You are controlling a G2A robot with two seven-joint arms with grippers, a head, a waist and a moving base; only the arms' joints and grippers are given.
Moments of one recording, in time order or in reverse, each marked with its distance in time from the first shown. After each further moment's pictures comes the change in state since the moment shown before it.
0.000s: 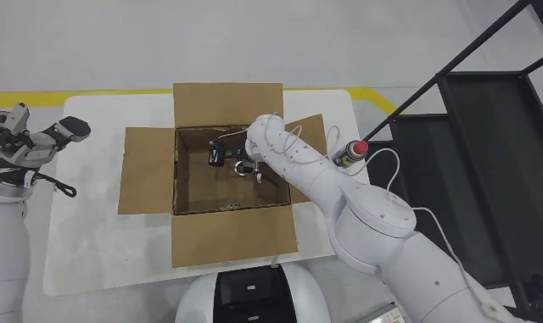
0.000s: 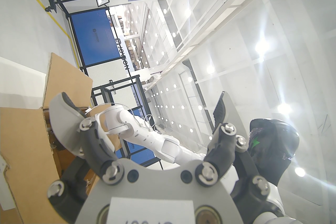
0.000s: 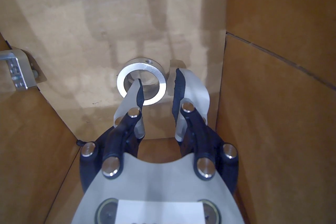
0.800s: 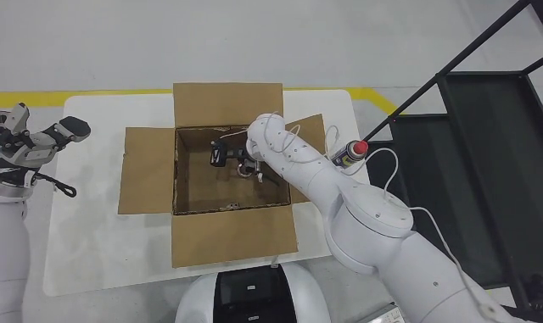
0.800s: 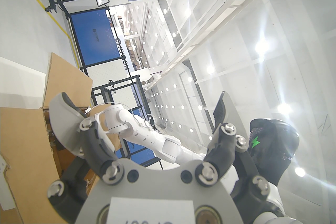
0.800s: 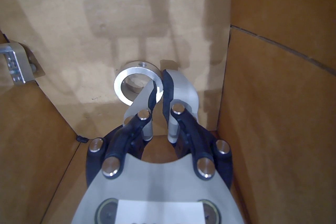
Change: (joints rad) left arm 0.000 0.000 0.000 0.000 0.000 0.000 0.000; right arm 0.010 -0.024 0.015 0.058 -0.024 -0.026 -0.003
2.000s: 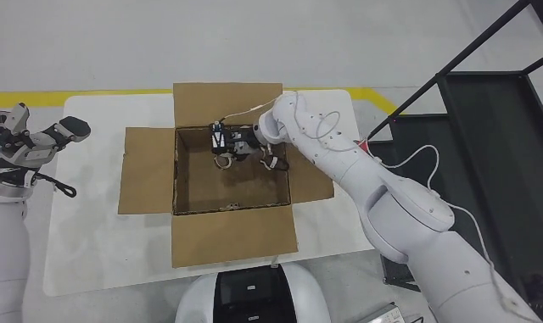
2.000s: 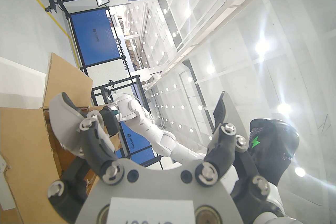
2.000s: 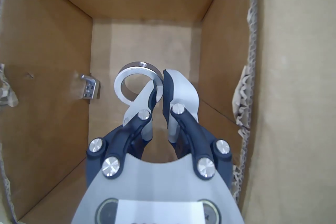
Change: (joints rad) left arm 0.000 0.000 0.000 0.000 0.000 0.000 0.000; right arm -0.040 0.271 0.173 -0.413 -0.104 -0.299 -0.463
